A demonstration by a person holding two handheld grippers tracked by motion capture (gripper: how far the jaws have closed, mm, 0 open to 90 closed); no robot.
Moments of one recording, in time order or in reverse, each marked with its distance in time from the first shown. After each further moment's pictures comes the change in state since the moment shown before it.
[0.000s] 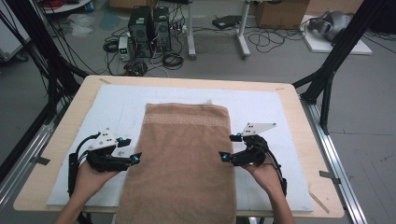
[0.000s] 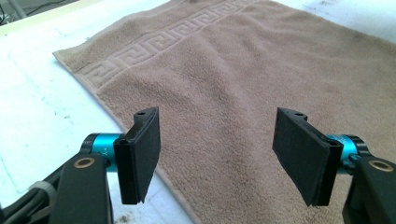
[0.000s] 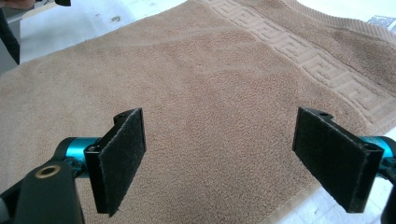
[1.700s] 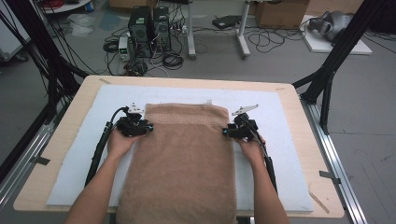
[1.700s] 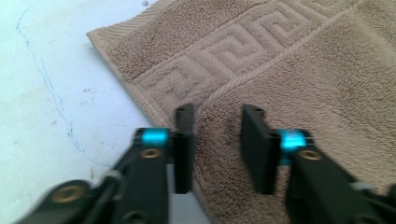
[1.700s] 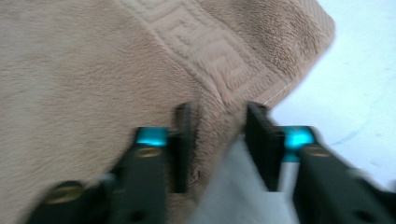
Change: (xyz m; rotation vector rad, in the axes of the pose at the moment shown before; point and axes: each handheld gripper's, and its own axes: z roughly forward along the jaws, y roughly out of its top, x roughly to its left) left arm 0.077 0.019 0.125 0.196 0.149 -0.090; right arm -0.088 0.003 0.068 0.190 -0.230 0.108
